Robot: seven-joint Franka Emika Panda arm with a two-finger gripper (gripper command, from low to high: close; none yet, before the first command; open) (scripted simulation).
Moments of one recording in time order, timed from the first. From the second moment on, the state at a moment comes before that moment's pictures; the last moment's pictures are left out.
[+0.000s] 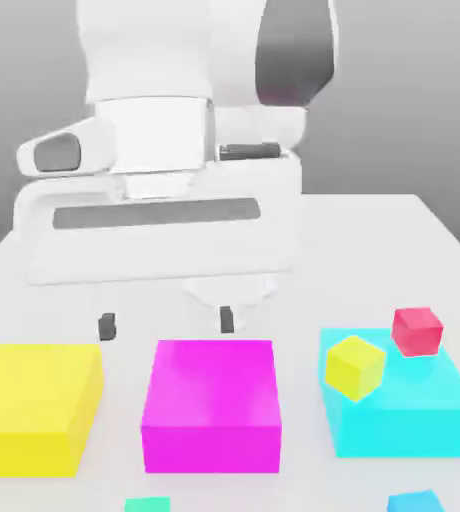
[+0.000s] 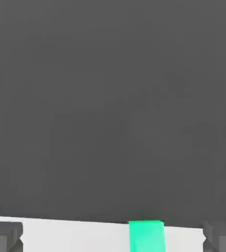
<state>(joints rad) 0.03 0.06 -0.14 -2.27 0.13 2.54 0.52</state>
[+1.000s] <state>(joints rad) 0.09 0.36 -0.02 -2.21 0.02 2.57 0.29</state>
